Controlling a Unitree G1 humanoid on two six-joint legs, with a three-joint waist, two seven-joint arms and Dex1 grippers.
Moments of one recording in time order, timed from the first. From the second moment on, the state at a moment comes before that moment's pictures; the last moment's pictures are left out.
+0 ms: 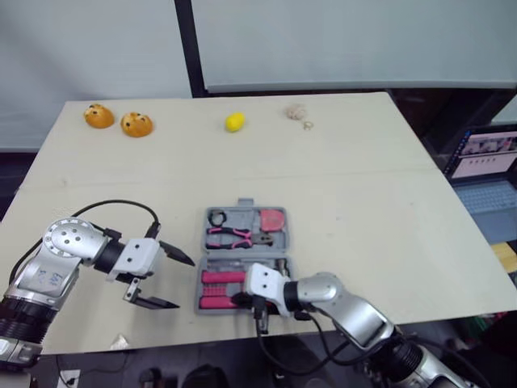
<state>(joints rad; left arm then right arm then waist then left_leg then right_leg) -0.31 0.97 -0.13 0.11 -0.30 -0.15 -1.50 -0.30 -0.38 0.67 -0.21 0.07 0.51 0.78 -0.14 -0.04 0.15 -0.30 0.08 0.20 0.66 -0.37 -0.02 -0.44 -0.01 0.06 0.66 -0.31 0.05</state>
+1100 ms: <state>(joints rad) -0.70 0.63 -0.19 1.00 0.03 -0.48 -1.32 -0.33 -0.66 0.27 -0.03 0.08 0.46 0.87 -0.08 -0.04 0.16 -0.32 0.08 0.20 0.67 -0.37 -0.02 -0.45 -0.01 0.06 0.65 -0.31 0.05</state>
